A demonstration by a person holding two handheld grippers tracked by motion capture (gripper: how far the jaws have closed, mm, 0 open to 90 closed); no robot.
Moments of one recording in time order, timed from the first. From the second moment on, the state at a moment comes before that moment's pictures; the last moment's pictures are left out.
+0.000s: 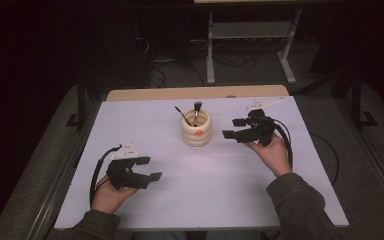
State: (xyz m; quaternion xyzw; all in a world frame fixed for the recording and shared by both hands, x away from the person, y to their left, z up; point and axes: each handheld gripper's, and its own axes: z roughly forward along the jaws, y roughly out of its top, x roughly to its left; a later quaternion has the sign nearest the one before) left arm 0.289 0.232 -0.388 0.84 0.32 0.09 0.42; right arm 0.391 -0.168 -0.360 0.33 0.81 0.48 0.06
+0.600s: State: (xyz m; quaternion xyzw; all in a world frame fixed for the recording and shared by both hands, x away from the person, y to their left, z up) left arm 0.289 0.233 -0.388 0.84 0.32 0.10 0.42; right arm 0.368 -0.185 -0.374 0.34 0.81 0.47 0.07
